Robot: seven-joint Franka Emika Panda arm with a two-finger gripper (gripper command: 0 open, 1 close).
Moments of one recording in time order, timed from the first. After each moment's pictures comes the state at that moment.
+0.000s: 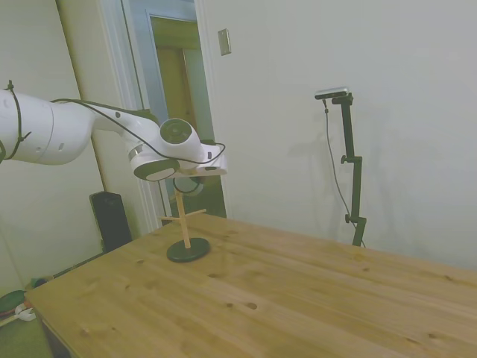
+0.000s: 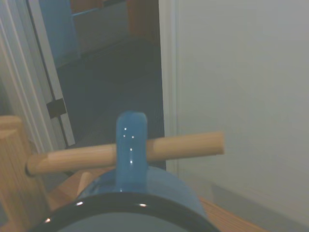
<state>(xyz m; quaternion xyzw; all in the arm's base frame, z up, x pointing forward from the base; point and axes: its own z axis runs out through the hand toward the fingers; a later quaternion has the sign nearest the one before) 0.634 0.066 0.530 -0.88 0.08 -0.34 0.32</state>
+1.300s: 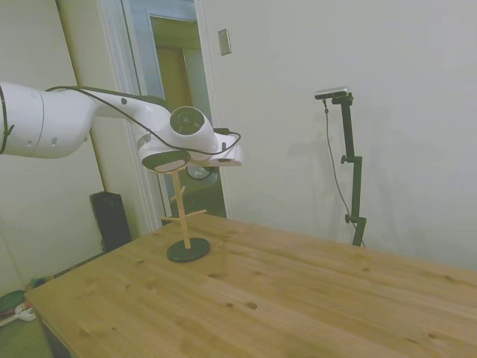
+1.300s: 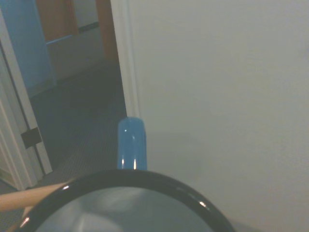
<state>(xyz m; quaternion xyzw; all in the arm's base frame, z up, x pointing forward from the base) 0.627 -0.002 0.564 -0.86 0.12 -0.37 0.33</state>
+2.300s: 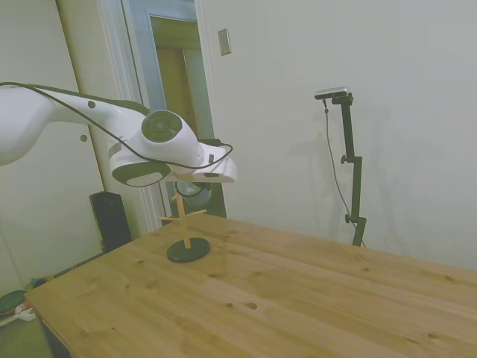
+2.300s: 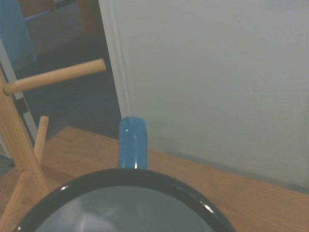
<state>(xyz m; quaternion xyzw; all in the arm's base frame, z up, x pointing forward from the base) 0.536 -0.040 0.544 -0.88 0.16 -0.33 0.30</state>
